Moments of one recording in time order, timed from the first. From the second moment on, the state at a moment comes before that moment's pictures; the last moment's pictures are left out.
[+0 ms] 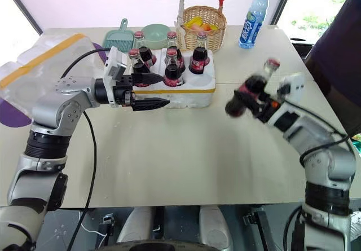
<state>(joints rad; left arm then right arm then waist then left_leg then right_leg) -0.76 0.55 -0.06 0.03 -0.50 0.60 -1.13 -0.43 -0.61 -0.38 -0.19 0.80 0.74 0.56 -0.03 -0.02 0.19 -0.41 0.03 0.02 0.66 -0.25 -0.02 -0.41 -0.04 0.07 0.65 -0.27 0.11</state>
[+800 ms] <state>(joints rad) -0.69 0.57 -0.01 -0.01 -0.51 0.60 -1.05 -0.83 -0.42 0.05 0.28 0.38 0.55 0.65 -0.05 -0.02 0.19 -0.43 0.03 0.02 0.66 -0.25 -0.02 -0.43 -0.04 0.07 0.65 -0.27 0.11</state>
